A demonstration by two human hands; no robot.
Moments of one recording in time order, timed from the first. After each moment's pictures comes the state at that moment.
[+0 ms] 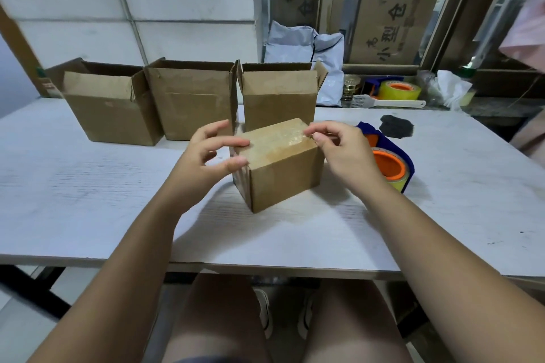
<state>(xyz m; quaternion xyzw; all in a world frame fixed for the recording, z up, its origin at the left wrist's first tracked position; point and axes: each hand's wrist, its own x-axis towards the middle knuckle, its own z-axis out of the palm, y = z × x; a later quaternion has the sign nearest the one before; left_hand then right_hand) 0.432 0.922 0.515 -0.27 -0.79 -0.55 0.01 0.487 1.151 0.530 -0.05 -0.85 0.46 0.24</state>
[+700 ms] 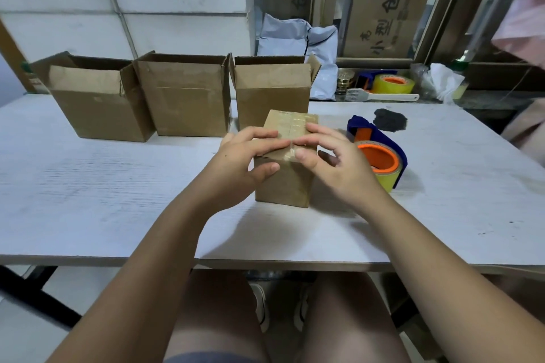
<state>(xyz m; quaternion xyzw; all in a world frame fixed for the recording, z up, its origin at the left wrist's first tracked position) 0.451 0.965 0.521 -0.39 -0.85 -0.36 0.05 0.518 1.151 0.515 0.02 -0.86 0.47 0.20</state>
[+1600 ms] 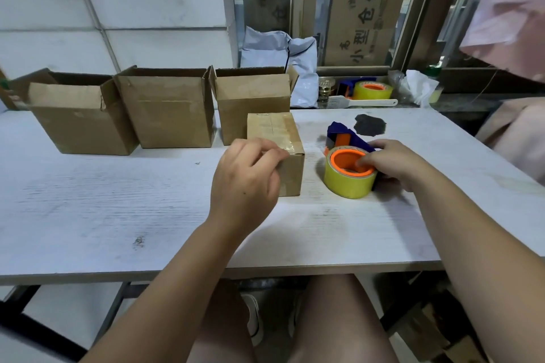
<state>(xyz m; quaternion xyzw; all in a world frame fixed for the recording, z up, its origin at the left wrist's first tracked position) 0.480 1.009 0.508 -0.39 -0.78 -0.28 0.39 0.518 1.262 0.526 -0.32 -0.84 0.43 0.05</state>
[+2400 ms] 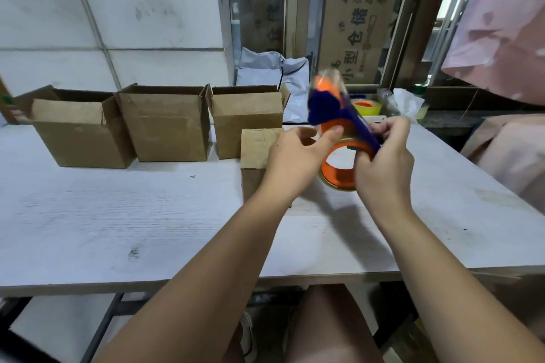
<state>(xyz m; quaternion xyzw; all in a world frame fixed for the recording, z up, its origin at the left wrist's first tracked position) 0.498 1.085 0.567 -0.21 -0.76 -0.61 -0.04 0.556 1.193 0.546 -0.15 -0.79 0.36 0.48</state>
